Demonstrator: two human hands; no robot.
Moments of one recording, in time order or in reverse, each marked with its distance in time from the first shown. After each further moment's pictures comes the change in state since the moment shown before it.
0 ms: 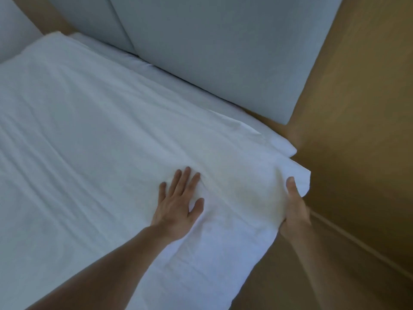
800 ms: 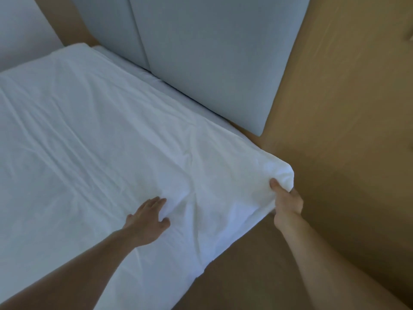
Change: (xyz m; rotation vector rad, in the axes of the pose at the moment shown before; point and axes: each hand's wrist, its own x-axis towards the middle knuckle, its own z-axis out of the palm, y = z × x) left_hand -0.117 0.006 -0.035 -0.108 -0.260 -0.285; right_hand -0.078 -0.051 -0.039 -0.264 0.113 -0.268
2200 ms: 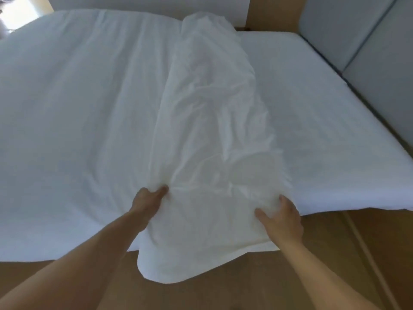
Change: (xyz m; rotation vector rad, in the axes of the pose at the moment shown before) left_hand -0.359 -0.307 0.130 -1.333 0.619 -0.929; right_hand -0.350 0.227 0.092 -1.312 -0.661 -0.743
